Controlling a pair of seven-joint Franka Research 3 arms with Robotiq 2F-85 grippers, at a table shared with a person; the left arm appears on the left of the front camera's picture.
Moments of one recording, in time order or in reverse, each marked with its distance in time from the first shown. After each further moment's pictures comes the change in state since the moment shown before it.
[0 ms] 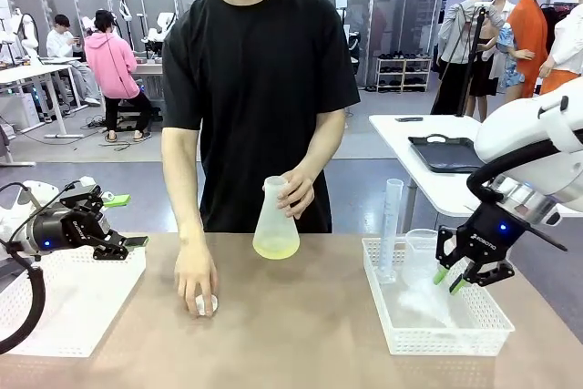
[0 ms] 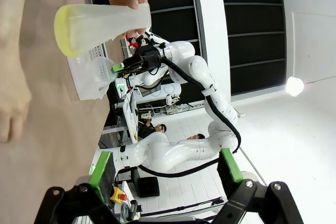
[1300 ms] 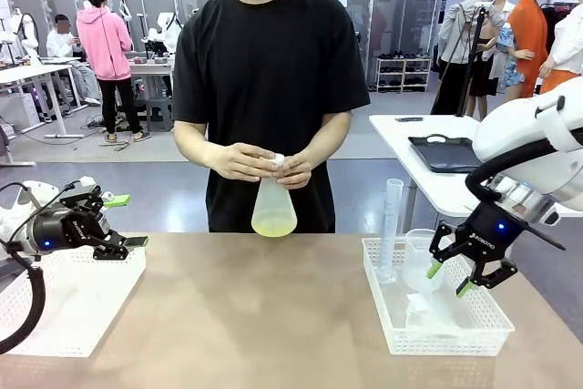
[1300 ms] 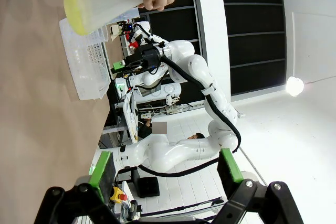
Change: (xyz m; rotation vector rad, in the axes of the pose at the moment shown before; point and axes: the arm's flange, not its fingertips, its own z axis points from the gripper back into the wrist) left arm 0.000 0.000 0.000 0.000 0.000 0.000; right arm 0.002 0.001 0.000 0.000 0.002 -0.009
